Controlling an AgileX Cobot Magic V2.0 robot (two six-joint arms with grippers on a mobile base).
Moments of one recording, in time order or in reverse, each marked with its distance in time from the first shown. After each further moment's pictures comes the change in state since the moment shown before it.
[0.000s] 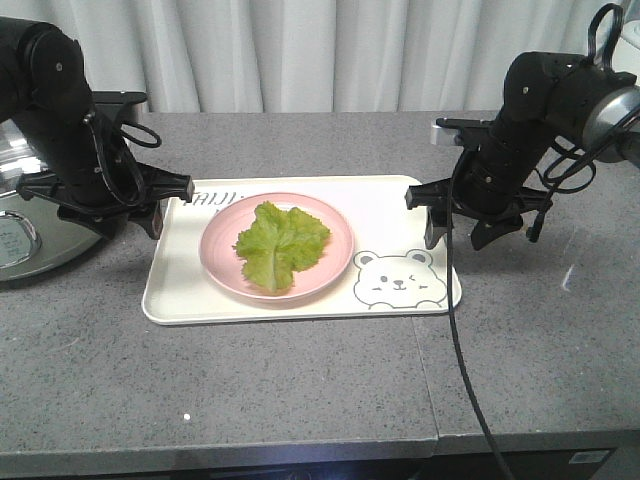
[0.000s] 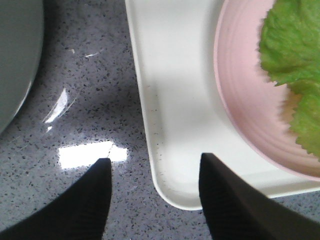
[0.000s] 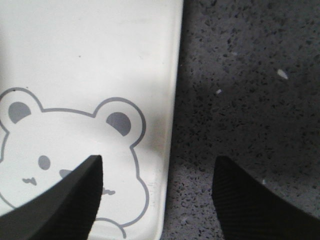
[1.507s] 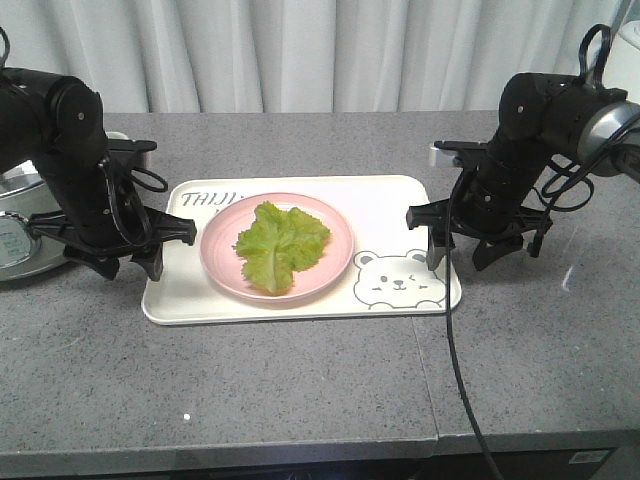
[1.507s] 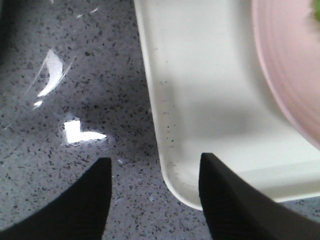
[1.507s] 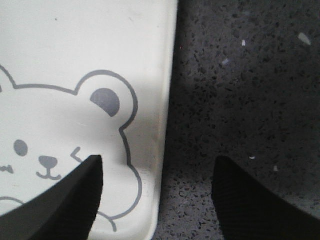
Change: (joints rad) left arm 0.000 0.033 0.127 0.000 -0.046 0.011; right arm 0.000 0.000 0.074 -0.001 -0.006 -0.003
